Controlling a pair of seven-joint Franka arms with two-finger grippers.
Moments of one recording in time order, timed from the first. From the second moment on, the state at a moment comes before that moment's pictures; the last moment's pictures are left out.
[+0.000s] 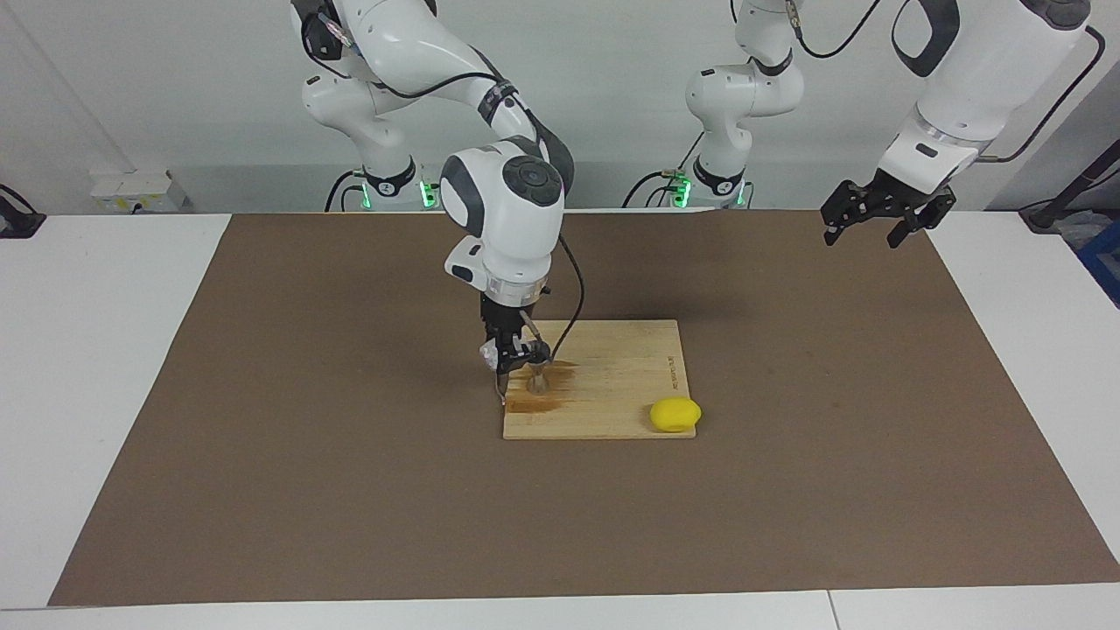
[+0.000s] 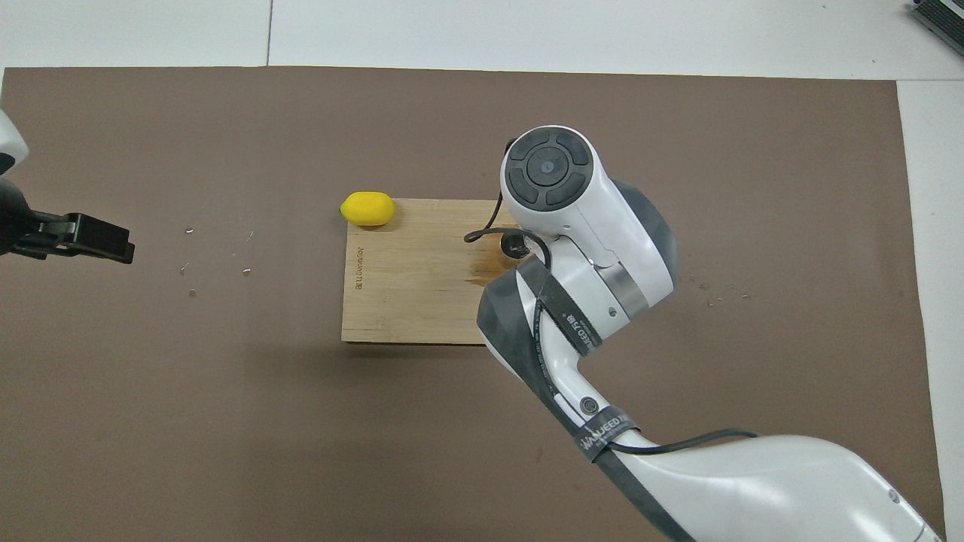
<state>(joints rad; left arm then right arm) 0.01 -0.01 -0.07 -1.61 -0.02 1.56 0.06 0.48 0.43 0.03 -1.49 -0.25 1.90 1.79</state>
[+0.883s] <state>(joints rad) 0.01 -0.01 -0.07 -1.61 -0.02 1.56 0.06 0.51 0.43 0.03 -1.48 -0.31 1.88 1.79</state>
